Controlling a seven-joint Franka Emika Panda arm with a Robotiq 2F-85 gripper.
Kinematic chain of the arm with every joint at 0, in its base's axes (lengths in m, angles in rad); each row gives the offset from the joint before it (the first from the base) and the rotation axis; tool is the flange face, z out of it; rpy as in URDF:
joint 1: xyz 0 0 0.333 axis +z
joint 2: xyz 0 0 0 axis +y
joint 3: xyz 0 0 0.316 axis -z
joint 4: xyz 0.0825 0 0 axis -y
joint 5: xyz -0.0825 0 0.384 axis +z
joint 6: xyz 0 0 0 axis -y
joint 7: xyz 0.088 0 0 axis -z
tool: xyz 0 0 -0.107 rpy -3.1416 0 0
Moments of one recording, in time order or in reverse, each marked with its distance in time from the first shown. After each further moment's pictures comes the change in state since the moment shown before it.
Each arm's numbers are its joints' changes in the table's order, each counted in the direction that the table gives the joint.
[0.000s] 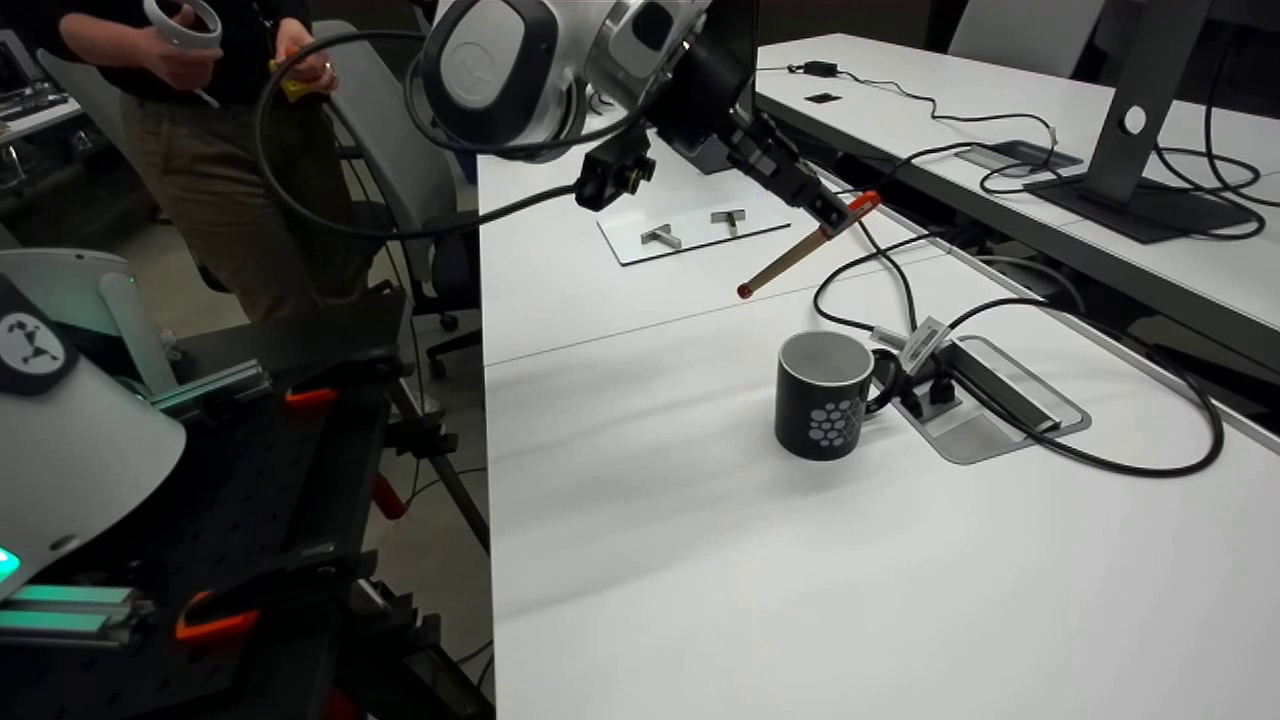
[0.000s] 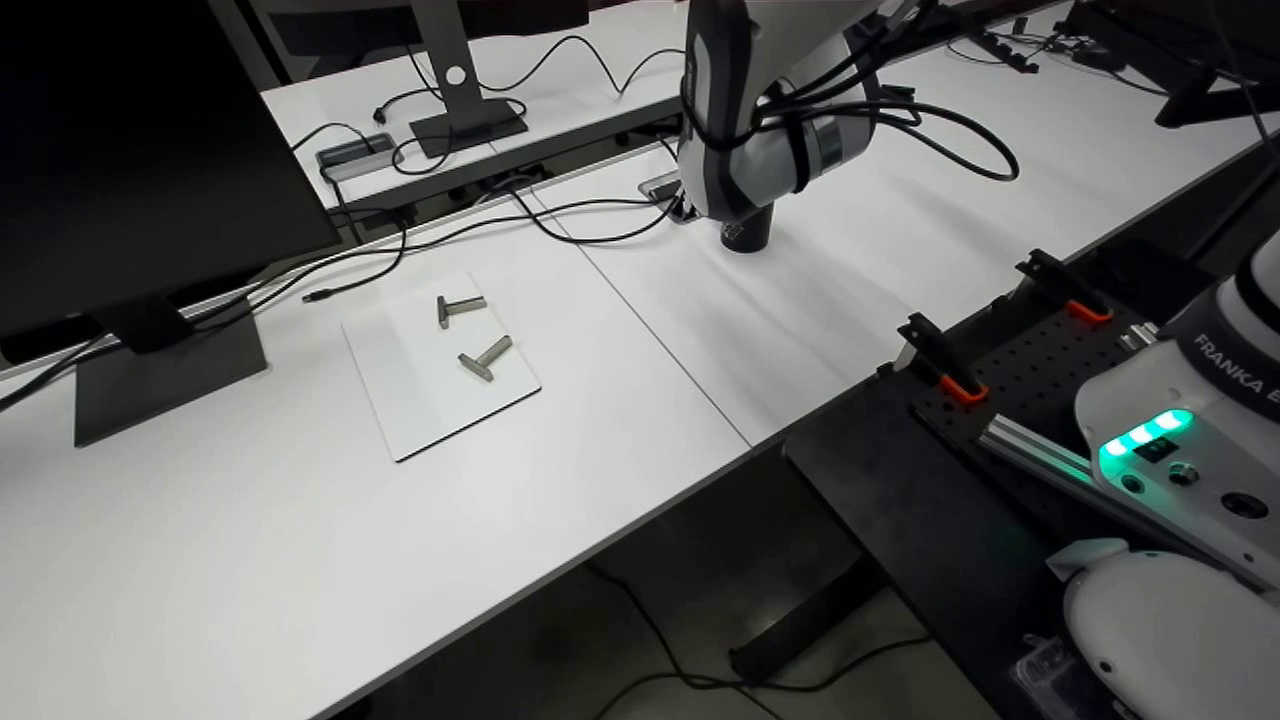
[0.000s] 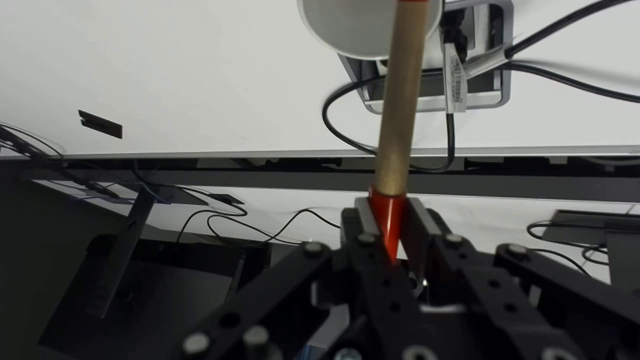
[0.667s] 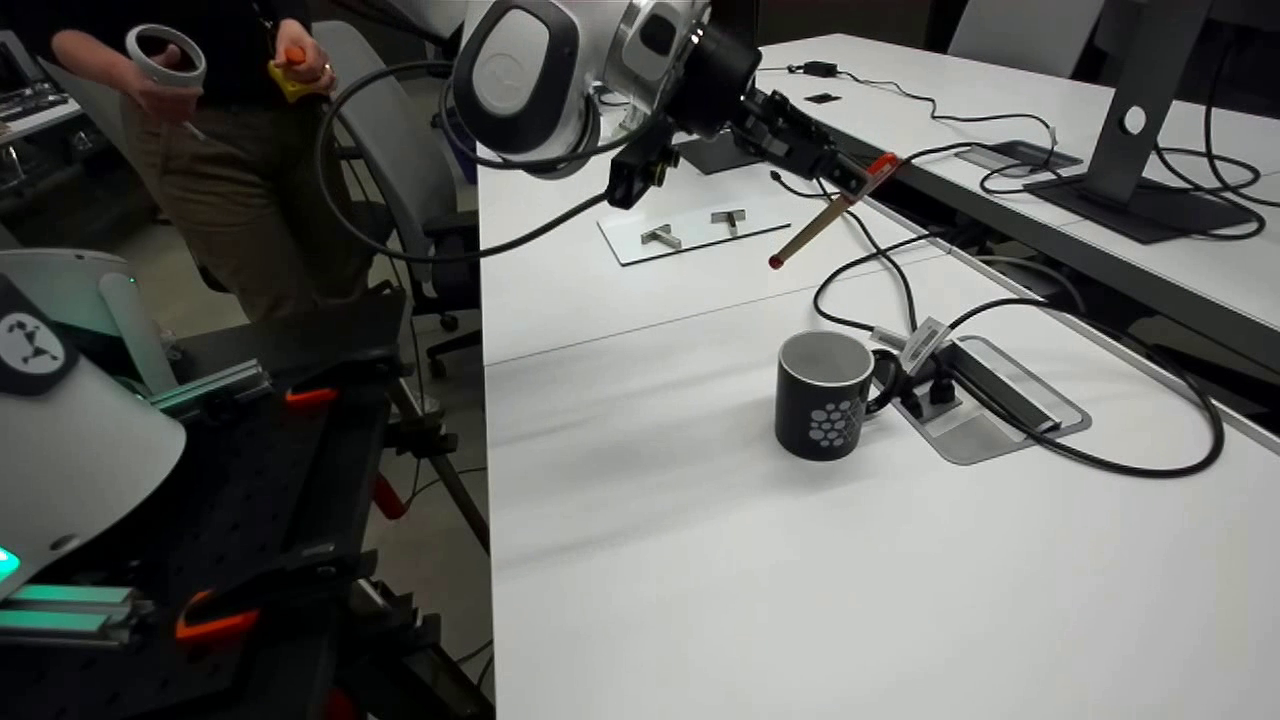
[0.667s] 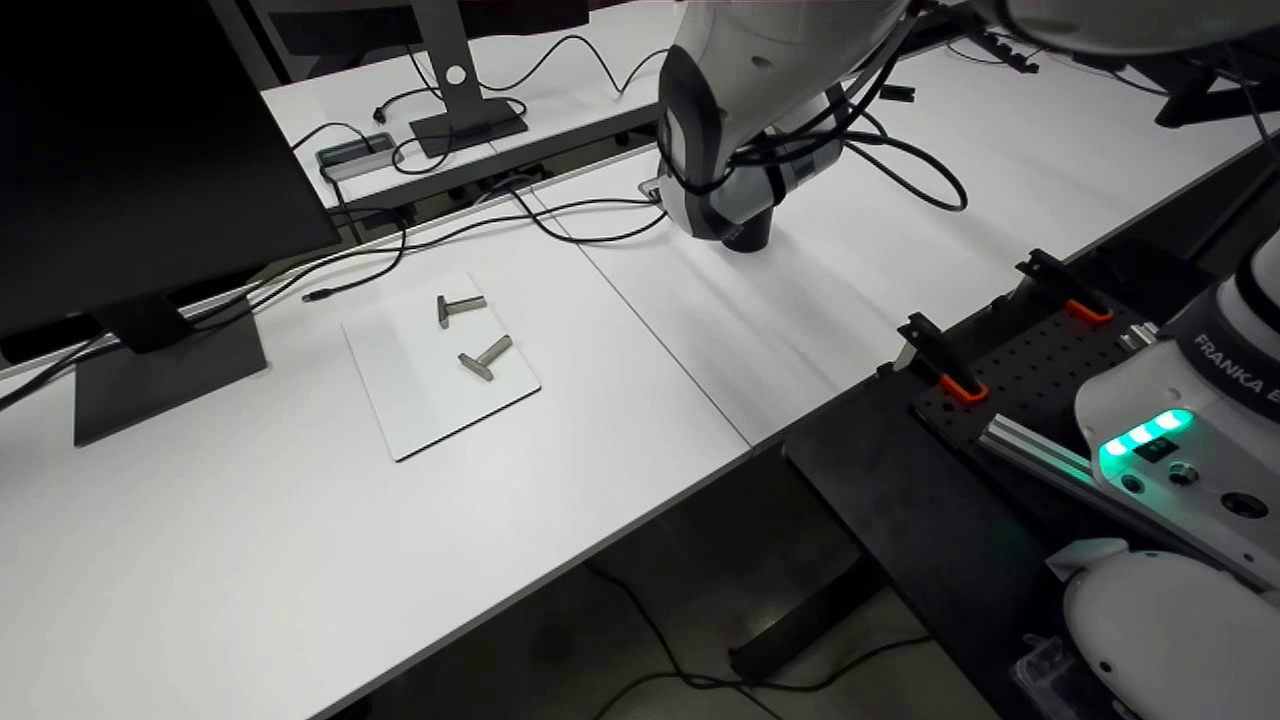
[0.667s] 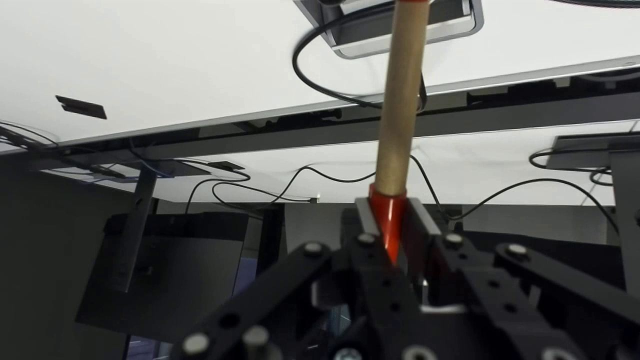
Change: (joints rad) arm 0.083 0.164 0.060 0.085 0.031 -0.001 0.221
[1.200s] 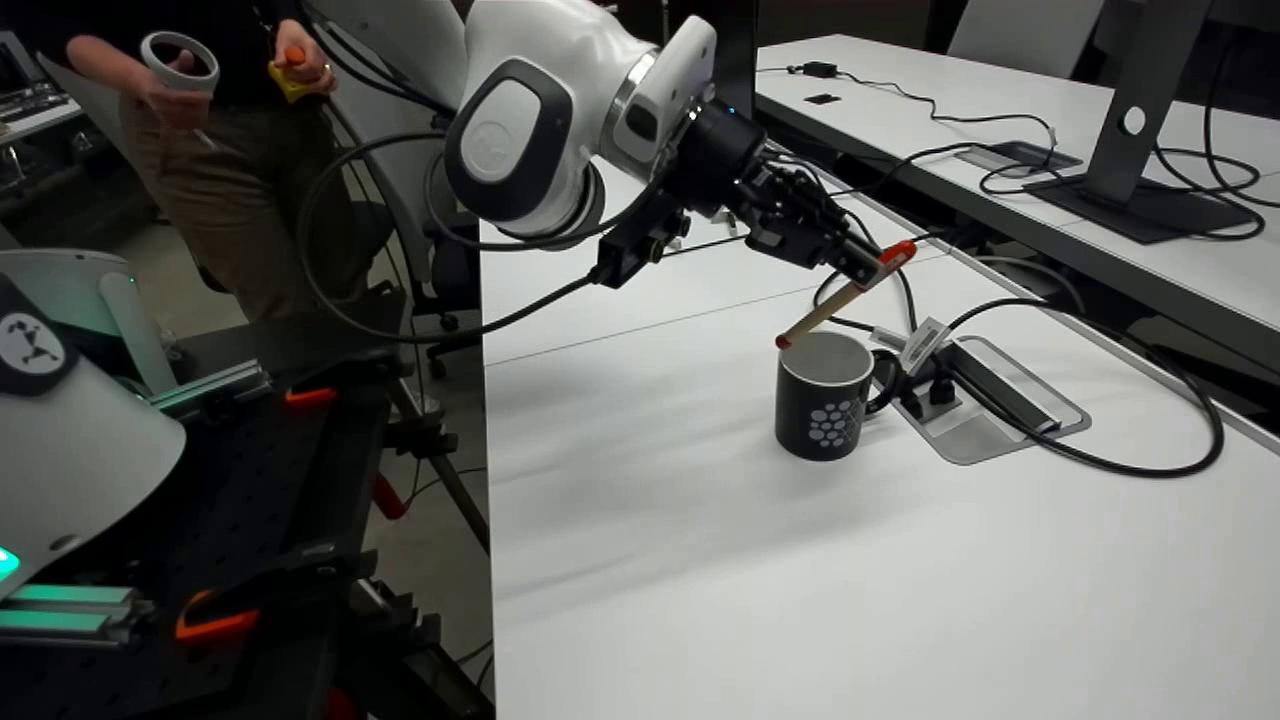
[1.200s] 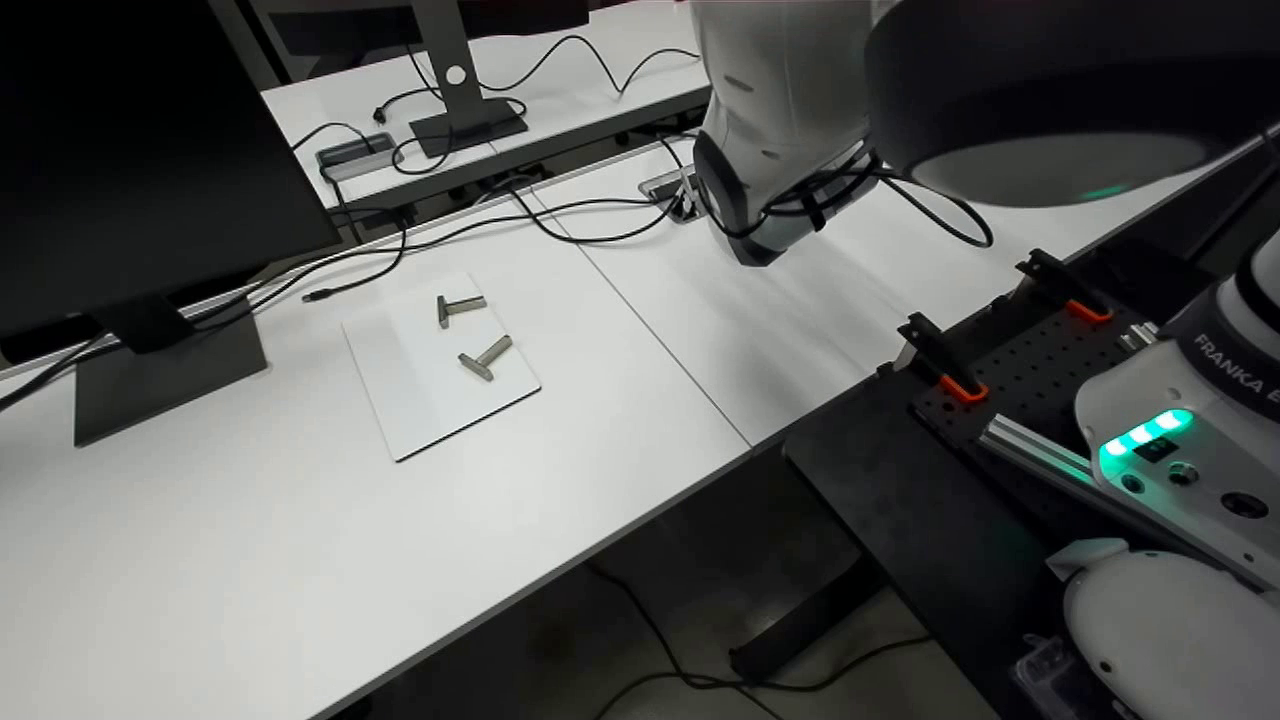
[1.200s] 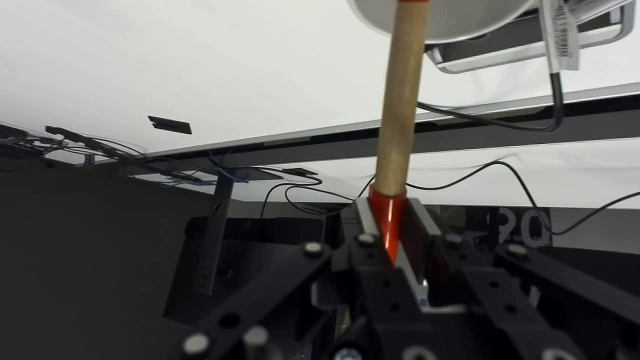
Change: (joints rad) arm -0.028 0.147 -0.020 -0.038 0.046 0.000 0.143
